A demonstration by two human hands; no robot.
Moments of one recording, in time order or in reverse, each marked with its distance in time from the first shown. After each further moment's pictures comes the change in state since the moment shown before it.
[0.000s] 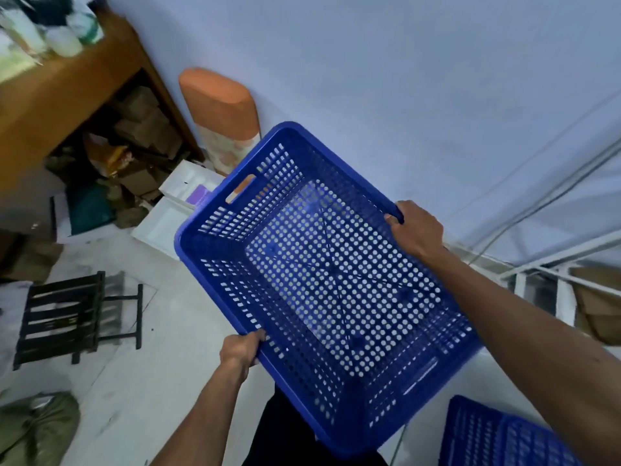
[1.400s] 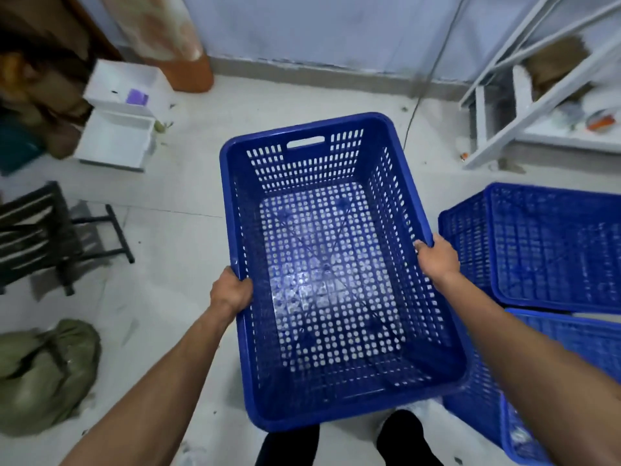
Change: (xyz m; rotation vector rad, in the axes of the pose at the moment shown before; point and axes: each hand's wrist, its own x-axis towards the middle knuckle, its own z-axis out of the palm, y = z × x) left_hand 0.026 -0.326 -0.144 0.707 -0.142 0.407; right_hand -0.544 0.062 0.262 0.500 -0.033 0.838
